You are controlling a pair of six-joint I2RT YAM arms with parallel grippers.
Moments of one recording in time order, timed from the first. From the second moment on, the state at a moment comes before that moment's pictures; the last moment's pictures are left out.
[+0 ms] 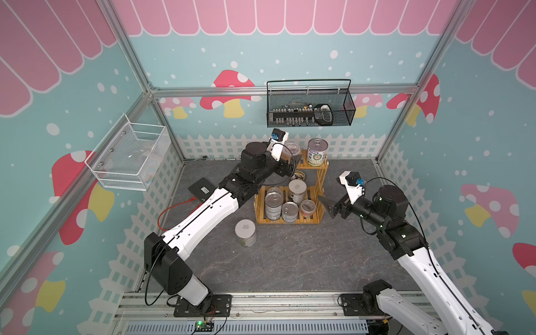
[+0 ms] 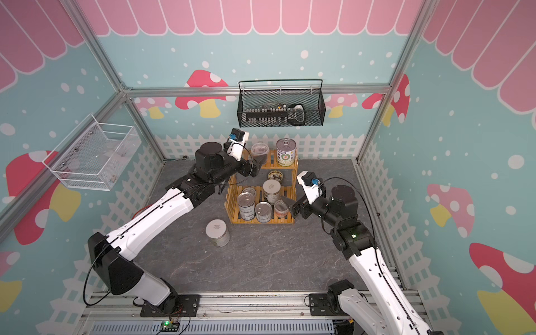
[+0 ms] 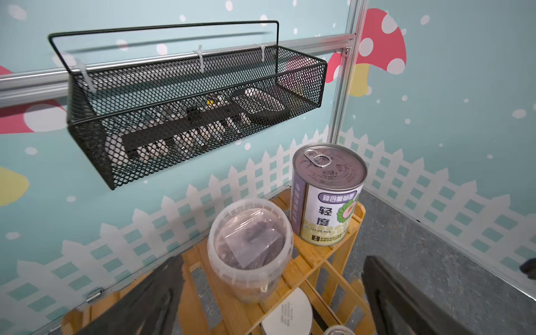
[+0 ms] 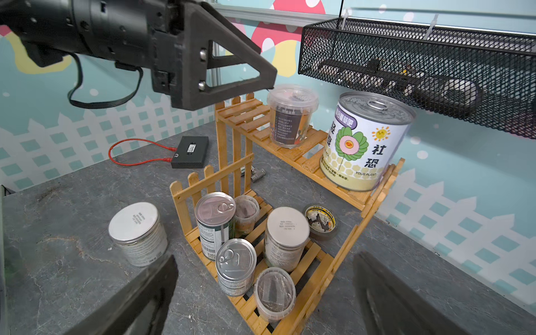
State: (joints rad) left arm -0.61 1.61 1.58 -0.13 0.05 0.04; right arm 0.33 0.86 0.92 -0.24 -0.40 -0.18
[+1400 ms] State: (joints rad) left arm -0.65 1.64 1.64 -0.24 0.03 0.08; right arm 0.31 0.87 0.93 -0.26 -0.38 -0.18
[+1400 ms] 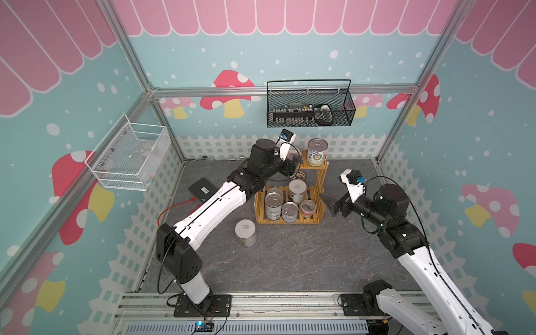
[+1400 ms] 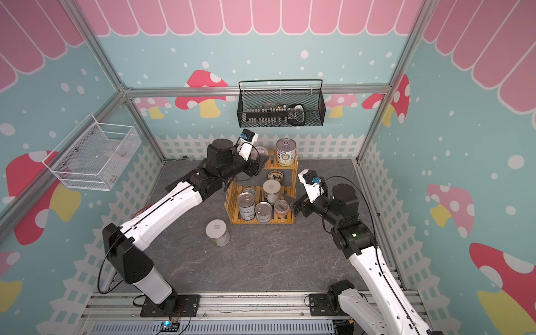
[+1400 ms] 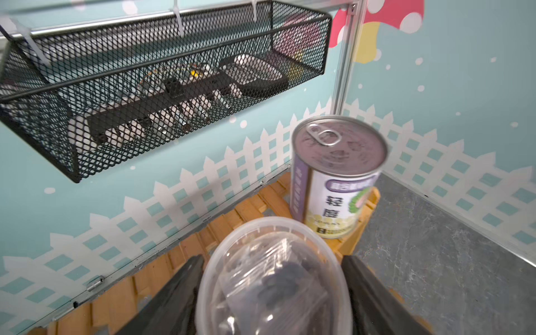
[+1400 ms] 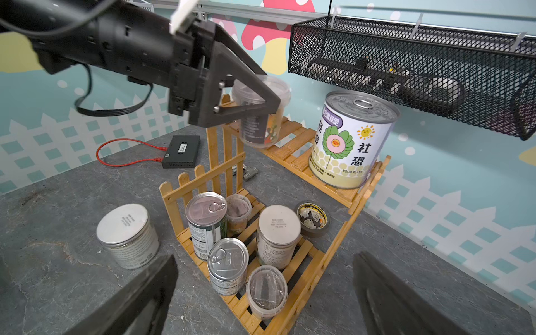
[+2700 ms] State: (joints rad) left arm -1.15 1.51 0.56 0.24 -0.67 -0.58; right arm 0.31 0.91 0.91 -0.22 -0.40 -0.19
